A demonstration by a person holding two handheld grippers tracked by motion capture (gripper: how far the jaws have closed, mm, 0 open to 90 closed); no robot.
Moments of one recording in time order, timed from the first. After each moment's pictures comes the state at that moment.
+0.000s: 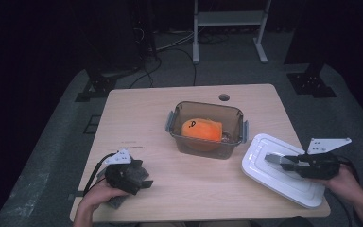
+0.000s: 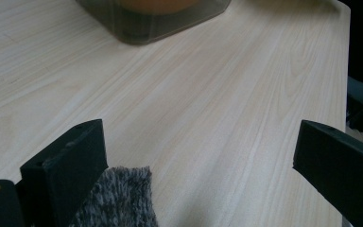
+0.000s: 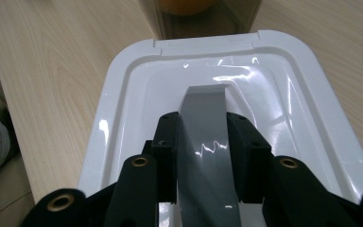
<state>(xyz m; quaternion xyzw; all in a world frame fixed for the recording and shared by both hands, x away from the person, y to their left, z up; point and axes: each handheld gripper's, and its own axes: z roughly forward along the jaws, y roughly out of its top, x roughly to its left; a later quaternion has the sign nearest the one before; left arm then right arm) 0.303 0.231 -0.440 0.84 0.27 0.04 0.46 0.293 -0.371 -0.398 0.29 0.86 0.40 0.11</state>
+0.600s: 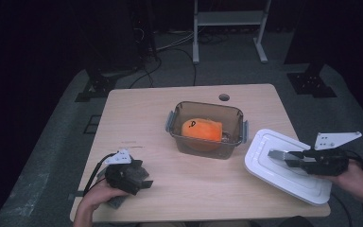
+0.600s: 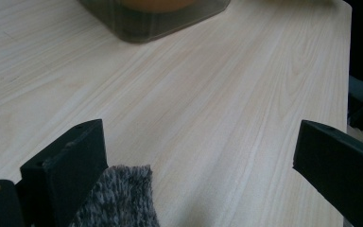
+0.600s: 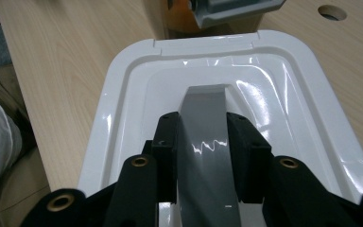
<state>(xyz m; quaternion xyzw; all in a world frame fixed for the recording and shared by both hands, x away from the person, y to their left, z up) 0.303 0.231 -0.441 0.85 0.27 0.03 0.46 0.289 -0.374 -0.367 0.27 0.87 0.40 0.12</state>
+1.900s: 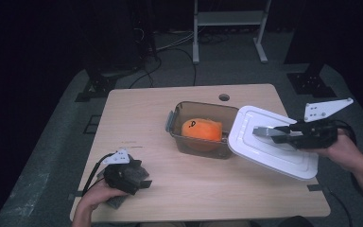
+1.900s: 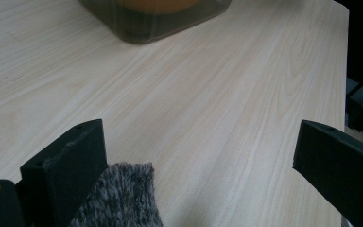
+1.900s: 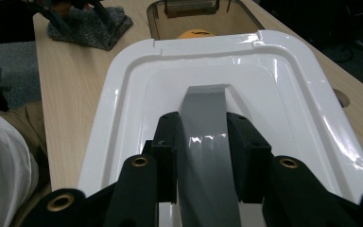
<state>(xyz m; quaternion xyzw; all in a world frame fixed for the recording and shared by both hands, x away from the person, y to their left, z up) 0.303 0.235 -0.441 0.84 0.27 0.03 0.46 0.326 -0.328 -0.295 0.20 0.87 0.44 0.11</state>
